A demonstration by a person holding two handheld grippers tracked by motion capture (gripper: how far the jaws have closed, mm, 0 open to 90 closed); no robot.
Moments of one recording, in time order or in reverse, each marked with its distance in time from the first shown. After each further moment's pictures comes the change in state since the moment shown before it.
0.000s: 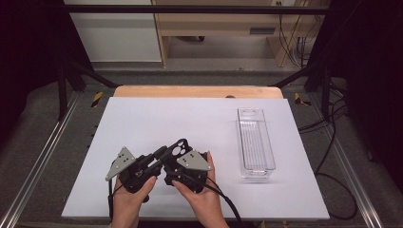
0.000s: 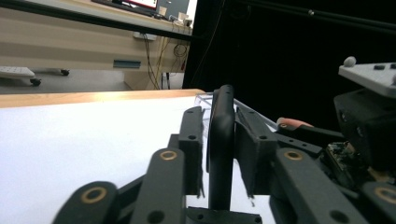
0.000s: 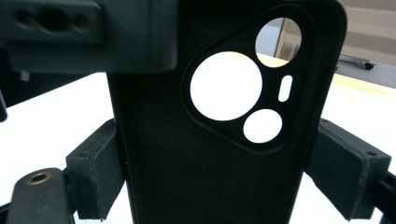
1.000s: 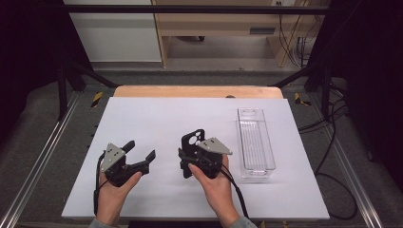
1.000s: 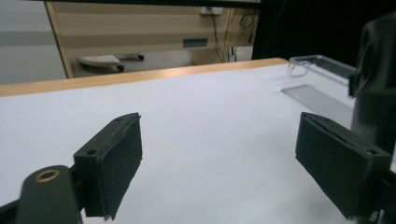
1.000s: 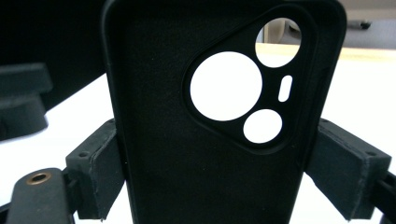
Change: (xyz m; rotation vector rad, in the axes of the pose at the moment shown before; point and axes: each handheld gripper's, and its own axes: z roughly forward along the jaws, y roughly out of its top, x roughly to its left) left arm 0.062 -0.017 -0.014 0.127 0.289 0.131; right arm -0.053 0.002 0.007 0.022 -0.022 0.211
